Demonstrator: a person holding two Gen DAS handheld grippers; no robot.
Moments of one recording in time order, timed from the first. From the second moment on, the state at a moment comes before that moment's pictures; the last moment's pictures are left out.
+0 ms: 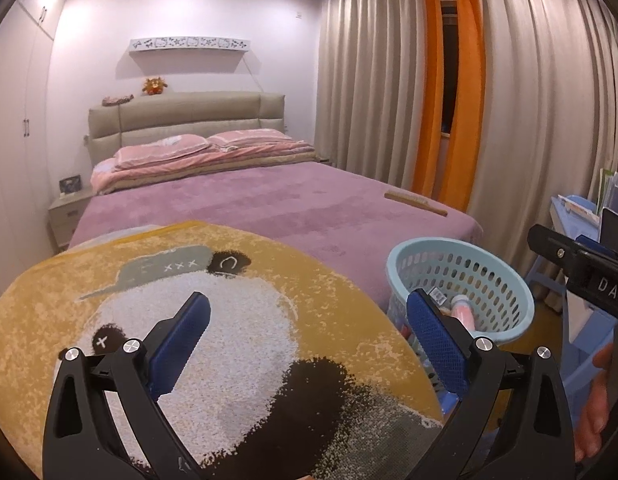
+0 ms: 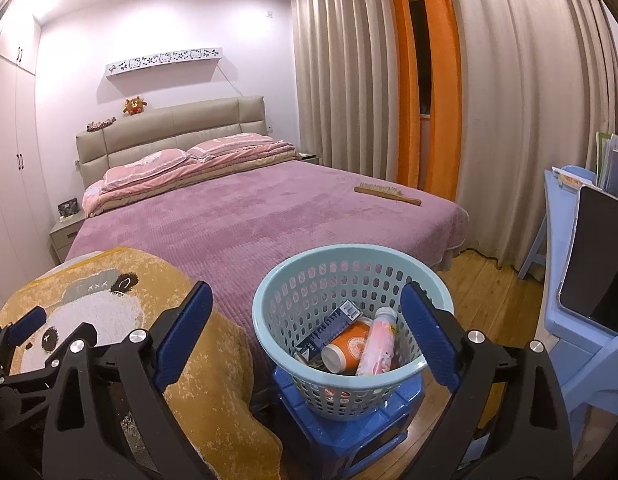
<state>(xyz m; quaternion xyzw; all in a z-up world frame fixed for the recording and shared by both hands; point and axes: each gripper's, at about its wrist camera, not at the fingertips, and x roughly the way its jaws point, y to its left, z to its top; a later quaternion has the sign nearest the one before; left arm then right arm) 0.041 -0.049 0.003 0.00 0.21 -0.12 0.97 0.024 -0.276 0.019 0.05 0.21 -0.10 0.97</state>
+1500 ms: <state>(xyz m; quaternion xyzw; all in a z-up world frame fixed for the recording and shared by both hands) 0.041 -0.042 0.009 -0.02 0.21 -0.12 0.97 0.016 -0.265 0.030 0.05 0.20 -0.09 0.97</state>
